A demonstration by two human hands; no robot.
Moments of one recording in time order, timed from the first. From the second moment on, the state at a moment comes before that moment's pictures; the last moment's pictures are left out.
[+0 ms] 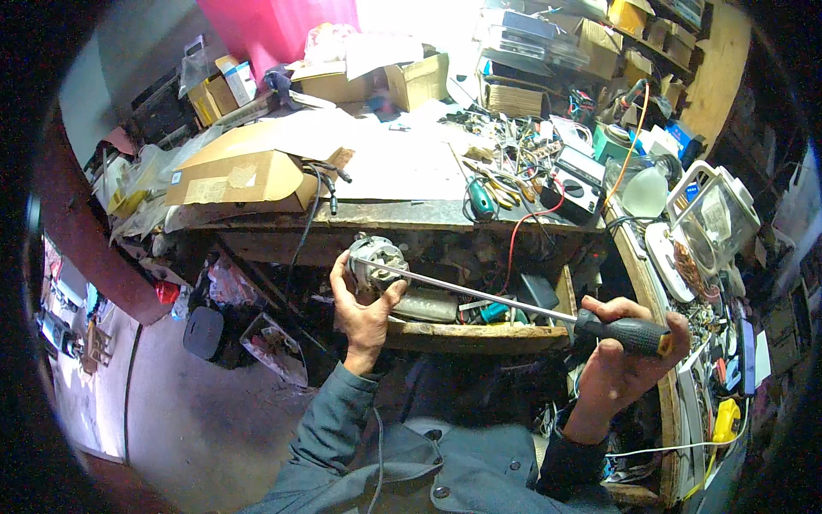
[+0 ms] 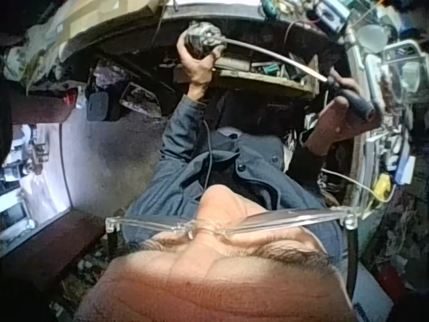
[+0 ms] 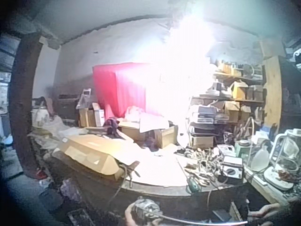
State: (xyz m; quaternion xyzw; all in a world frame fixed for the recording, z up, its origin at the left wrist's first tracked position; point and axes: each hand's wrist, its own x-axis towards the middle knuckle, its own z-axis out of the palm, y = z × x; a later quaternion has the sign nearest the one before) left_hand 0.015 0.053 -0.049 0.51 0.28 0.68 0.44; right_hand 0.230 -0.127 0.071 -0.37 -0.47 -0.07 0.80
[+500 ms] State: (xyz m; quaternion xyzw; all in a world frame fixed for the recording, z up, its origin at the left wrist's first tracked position) left_hand 0.011 0.057 -0.059 0.58 0.33 0.66 0.36; right_hand 0.224 -0.131 0.076 -0.37 -0.45 -0.08 0.81
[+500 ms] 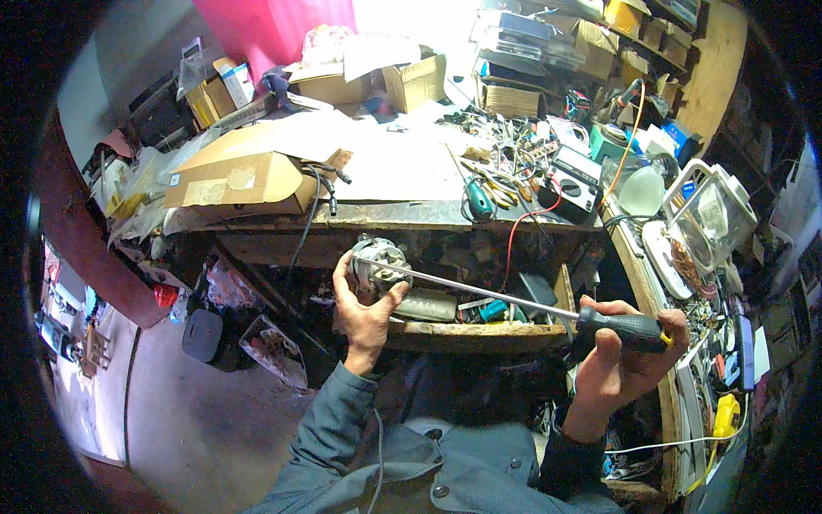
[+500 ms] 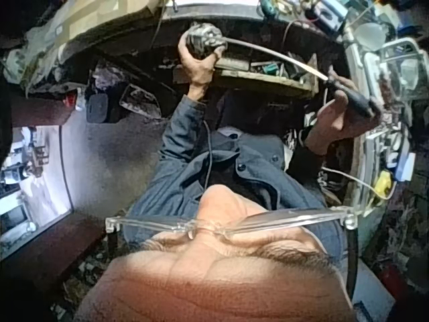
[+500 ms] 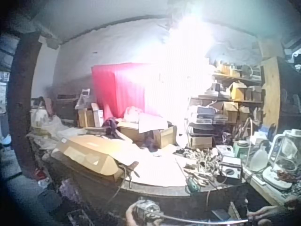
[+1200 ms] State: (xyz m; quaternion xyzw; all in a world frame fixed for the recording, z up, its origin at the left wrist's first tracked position) left_hand 0.021 0.058 -0.049 0.51 0.31 0.67 0.45; right_hand 0.231 -0.131 0.099 -0.33 -0.44 -0.16 0.82
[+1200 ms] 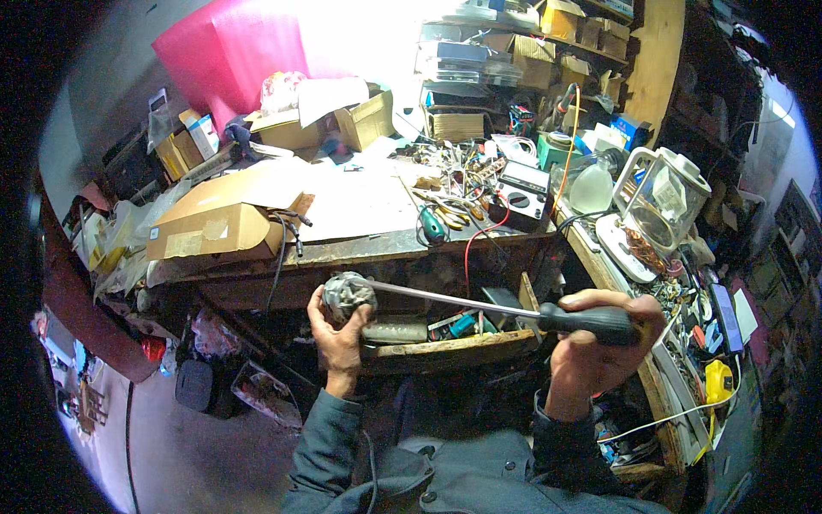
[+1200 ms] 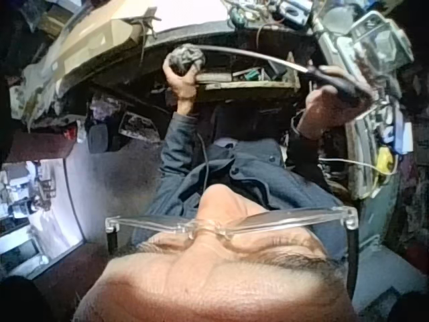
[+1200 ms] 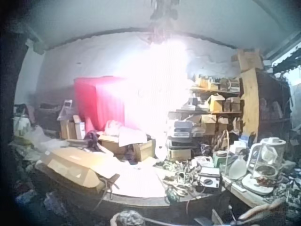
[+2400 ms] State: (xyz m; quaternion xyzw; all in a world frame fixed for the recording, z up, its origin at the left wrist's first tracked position) left_hand -0.011 -0.005 0.000 0.54 0.14 0.69 0.47; right_hand 0.167 -0.008 -0.014 -0.49 -0.70 -0.01 0.51
